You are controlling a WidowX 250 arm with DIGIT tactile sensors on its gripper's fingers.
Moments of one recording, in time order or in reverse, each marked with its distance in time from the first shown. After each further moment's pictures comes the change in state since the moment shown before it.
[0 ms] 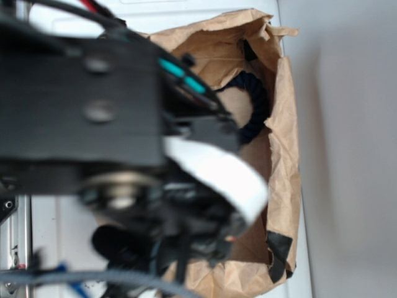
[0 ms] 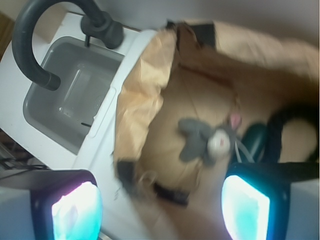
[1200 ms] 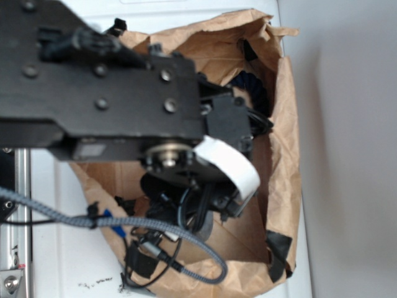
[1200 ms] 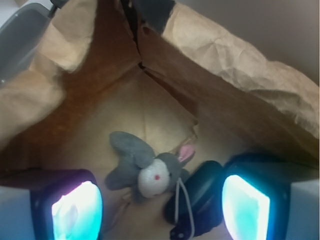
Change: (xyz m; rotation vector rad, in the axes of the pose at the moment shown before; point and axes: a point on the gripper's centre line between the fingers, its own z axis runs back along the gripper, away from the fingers) arm 0.002 0.049 -0.047 0.181 -0.037 -0.232
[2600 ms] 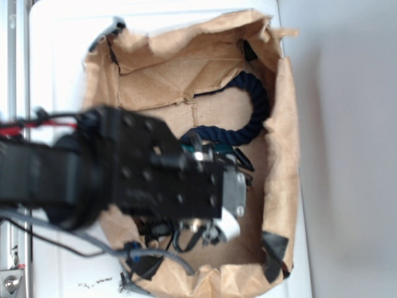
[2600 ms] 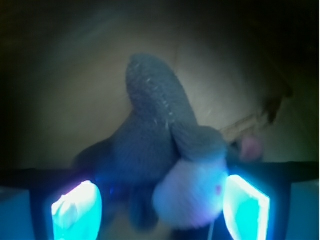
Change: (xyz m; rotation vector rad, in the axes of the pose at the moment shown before) arm -0.005 -0.042 -0.088 -0.060 0.178 -0.279
